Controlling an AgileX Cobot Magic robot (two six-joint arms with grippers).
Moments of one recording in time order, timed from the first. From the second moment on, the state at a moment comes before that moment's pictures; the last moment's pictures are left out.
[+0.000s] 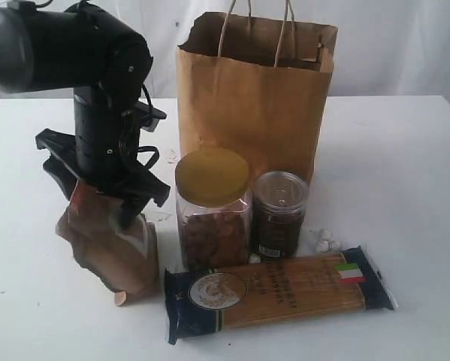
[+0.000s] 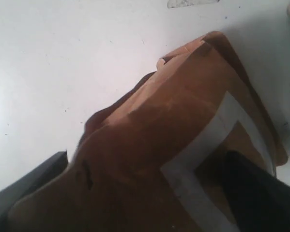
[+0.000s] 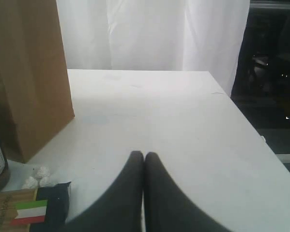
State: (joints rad) left arm -0.65 1.86 -1.50 0.25 1.31 -0.31; right arm 0.02 0.00 0.00 -0.19 0.23 0.20
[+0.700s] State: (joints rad) left arm -0.65 1.87 -1.50 0.09 1.27 -0.19; right arm 0.02 0.00 0.00 -0.19 0.23 0.20
